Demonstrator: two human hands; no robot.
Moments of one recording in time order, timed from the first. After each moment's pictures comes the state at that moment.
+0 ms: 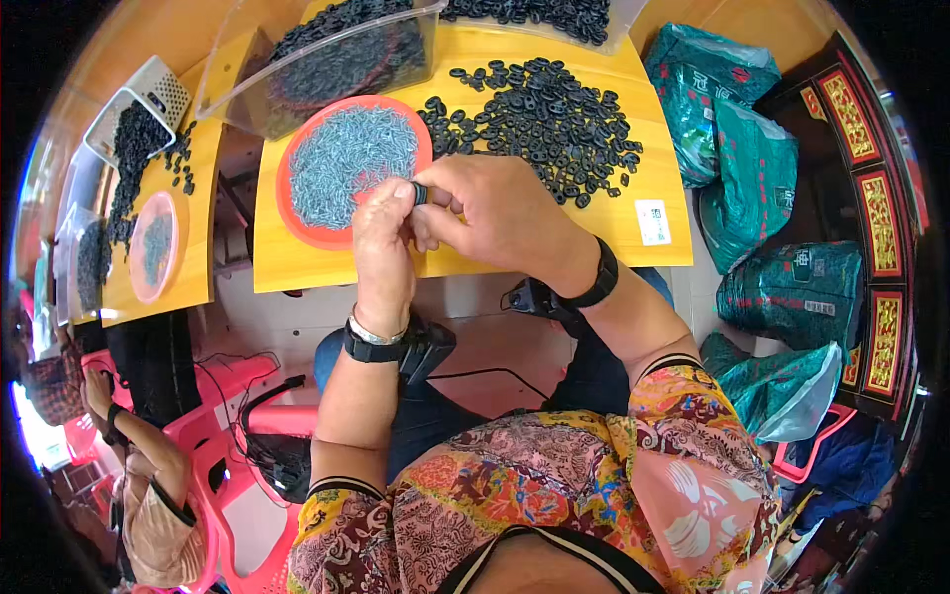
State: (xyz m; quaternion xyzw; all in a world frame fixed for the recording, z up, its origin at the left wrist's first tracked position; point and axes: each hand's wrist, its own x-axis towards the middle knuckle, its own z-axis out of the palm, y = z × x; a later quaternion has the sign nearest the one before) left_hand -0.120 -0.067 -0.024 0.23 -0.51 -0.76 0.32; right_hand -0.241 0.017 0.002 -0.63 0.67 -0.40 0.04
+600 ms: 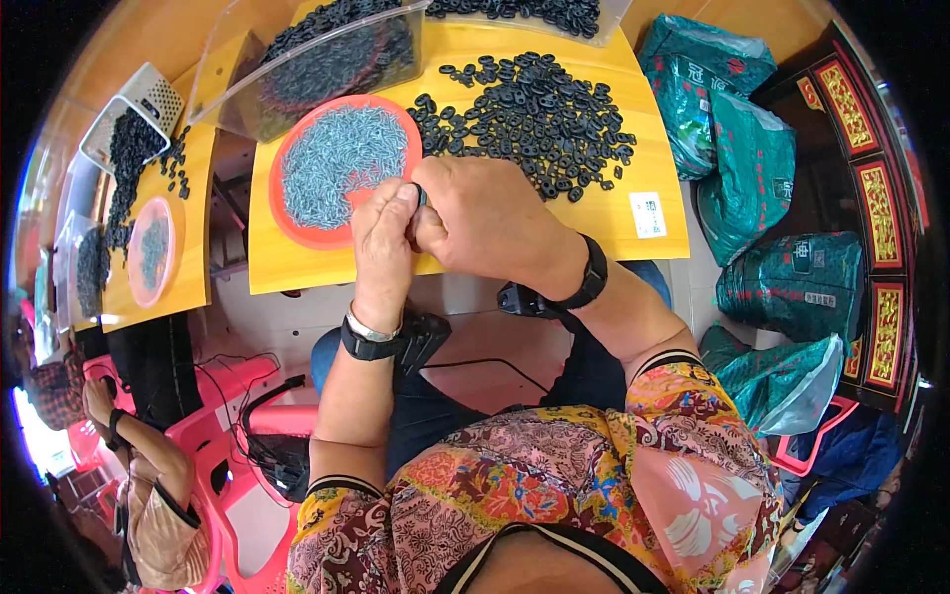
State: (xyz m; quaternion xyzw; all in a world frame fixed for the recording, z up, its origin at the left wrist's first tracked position) left_hand -0.123 -0.065 -0.028 0.23 -0.63 -0.68 0.31; right_hand -0.233 0.019 -0.001 -0.63 0.69 -0.35 -0.01
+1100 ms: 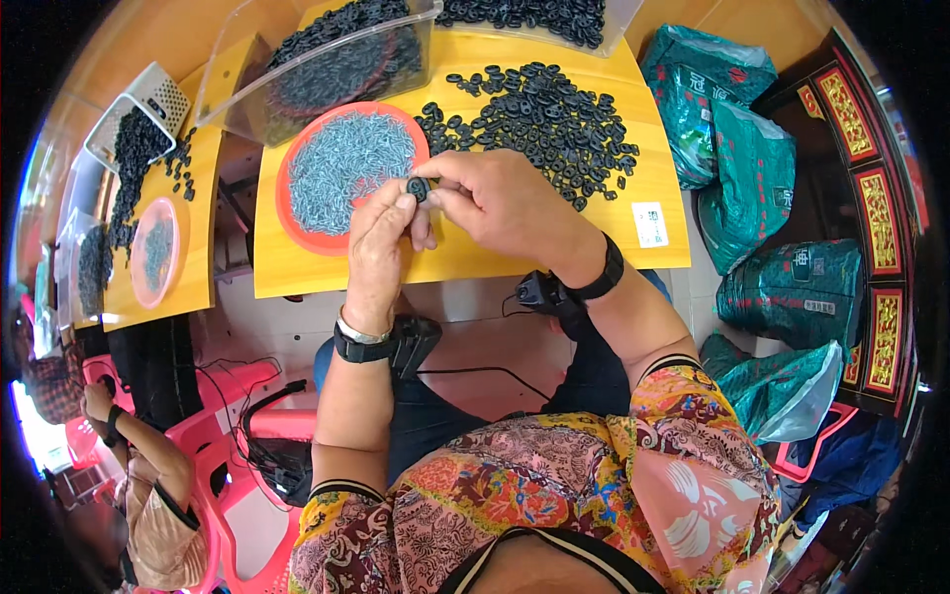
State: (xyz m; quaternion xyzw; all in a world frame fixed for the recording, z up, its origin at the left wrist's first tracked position) left_hand -0.115 -0.078 -0.029 0.16 -0.59 -0.75 0.26; right_hand -0.254 0.017 0.000 -0.62 0.65 -0.42 0.10
